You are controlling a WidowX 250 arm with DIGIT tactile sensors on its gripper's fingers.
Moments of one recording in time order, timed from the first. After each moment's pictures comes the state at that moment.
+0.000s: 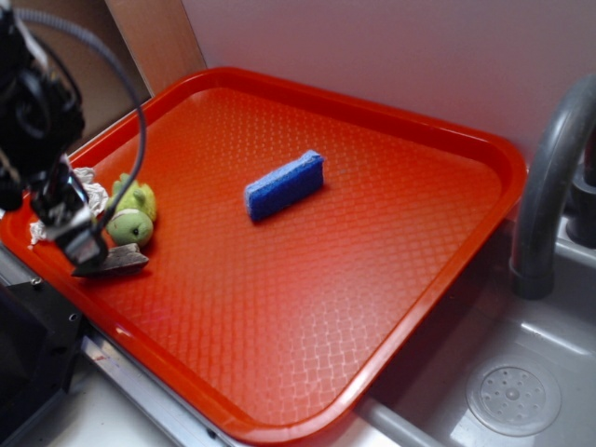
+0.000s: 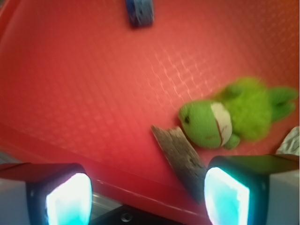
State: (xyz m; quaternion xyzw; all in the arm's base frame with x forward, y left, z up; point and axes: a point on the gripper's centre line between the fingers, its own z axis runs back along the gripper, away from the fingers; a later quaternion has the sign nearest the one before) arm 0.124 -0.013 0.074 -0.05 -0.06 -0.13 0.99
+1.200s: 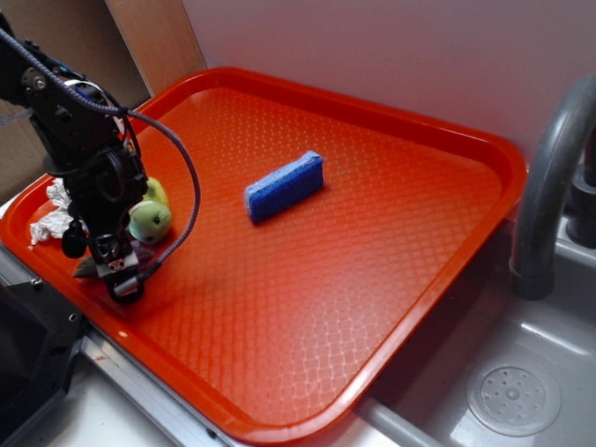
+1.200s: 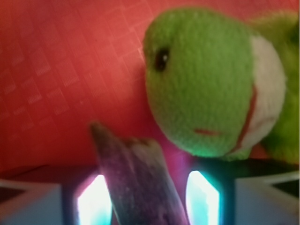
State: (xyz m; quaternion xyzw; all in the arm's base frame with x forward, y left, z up) arm 0.136 -0.007 0.009 0.00 0.03 -0.18 0.98
